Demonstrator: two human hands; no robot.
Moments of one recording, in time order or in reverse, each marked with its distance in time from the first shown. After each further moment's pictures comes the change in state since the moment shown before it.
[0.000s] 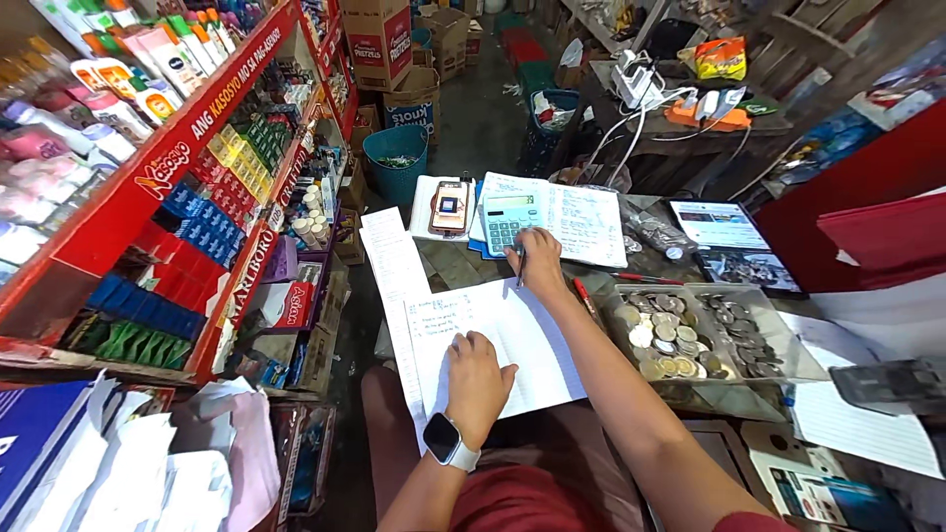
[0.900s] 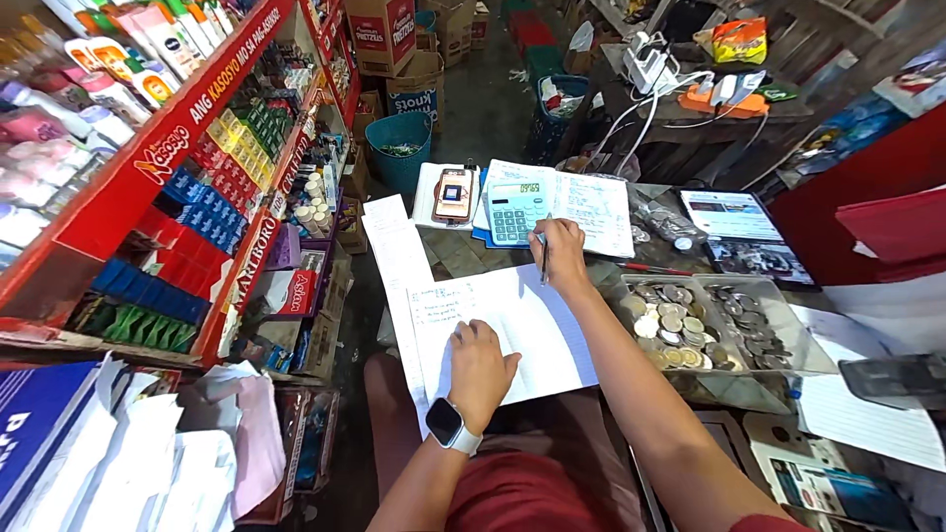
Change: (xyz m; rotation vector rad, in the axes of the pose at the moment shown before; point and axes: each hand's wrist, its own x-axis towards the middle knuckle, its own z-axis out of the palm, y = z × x) left_hand -0.001 -0.001 0.001 0.004 0.029 0.012; right_hand -0.012 0.008 -0.020 -0.014 0.088 -0.097
